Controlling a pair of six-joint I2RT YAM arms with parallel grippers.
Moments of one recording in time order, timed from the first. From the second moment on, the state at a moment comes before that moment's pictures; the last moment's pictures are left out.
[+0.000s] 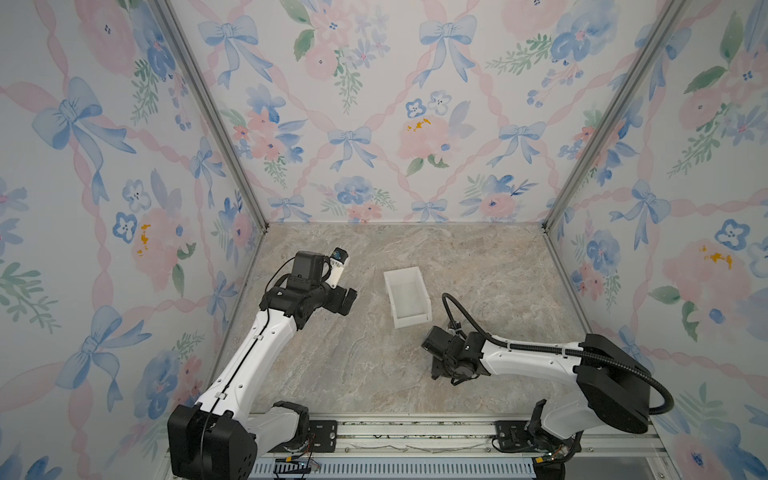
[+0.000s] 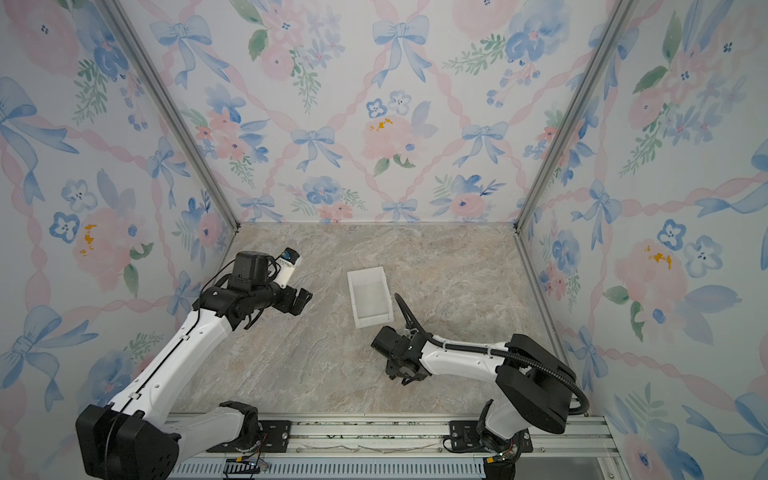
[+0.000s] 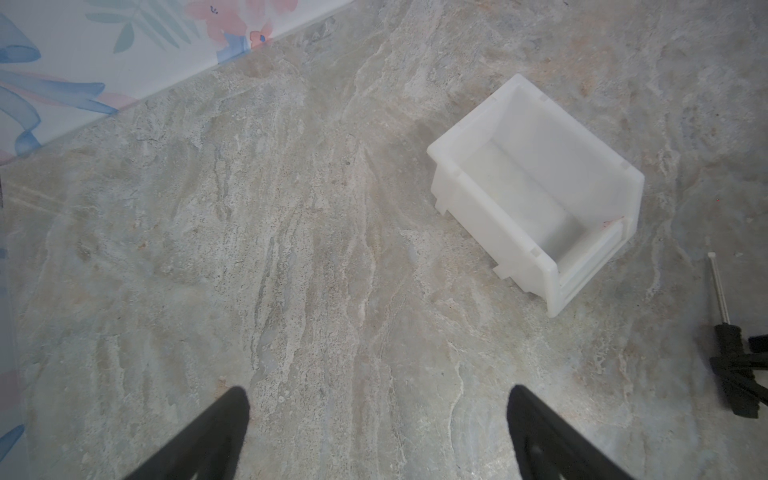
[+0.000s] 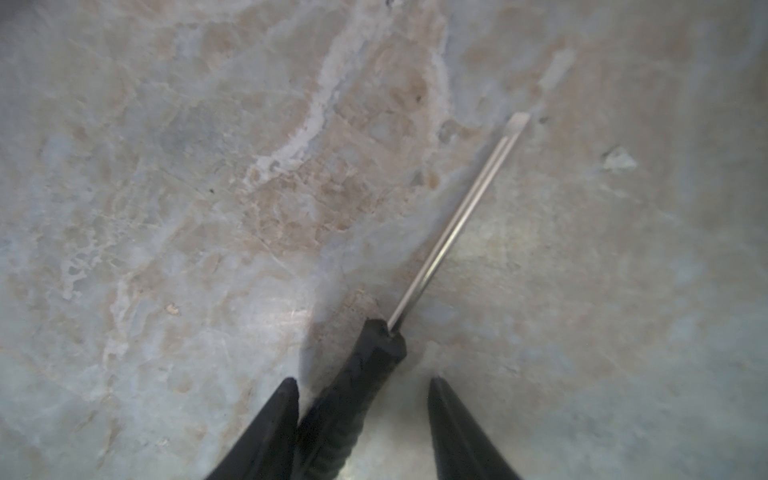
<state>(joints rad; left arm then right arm) -0.24 1.17 1.03 -0.67 0.12 0.21 1.01 1.51 0.78 -0.61 0.19 1.14</state>
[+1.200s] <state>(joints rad) -0.24 1.22 1.07 -0.69 0.12 0.21 1.00 1.39 0.73 -0.62 0.14 1.01</state>
